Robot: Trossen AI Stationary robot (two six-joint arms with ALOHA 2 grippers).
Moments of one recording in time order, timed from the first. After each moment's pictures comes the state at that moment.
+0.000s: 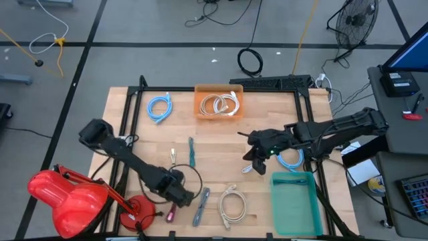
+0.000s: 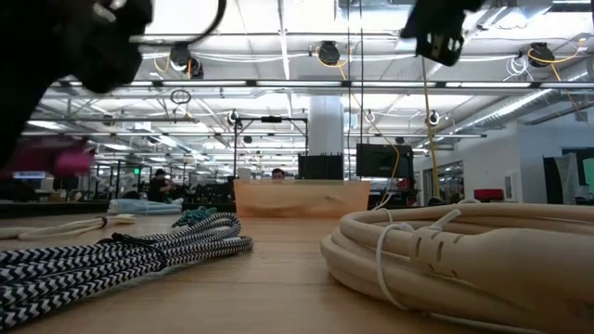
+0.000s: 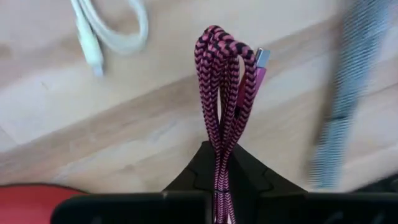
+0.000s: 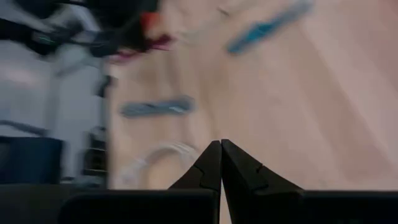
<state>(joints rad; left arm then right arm) -0.57 1.69 1.14 -0.77 0.04 -1.79 0.18 1.22 1.03 -0.48 -0.08 0.61</state>
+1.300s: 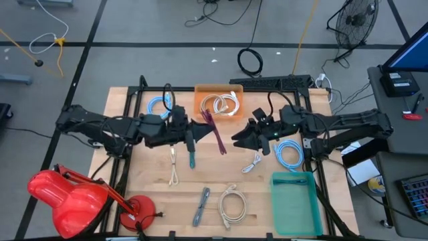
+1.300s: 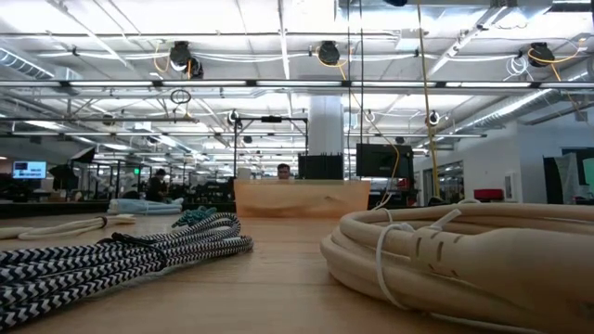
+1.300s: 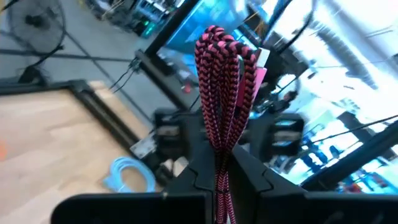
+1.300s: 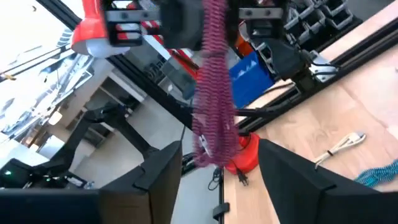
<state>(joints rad) -0.22 1.33 1.25 0.09 -0.44 -0.75 0.05 1.15 1.03 0.07 -0.21 0.79</state>
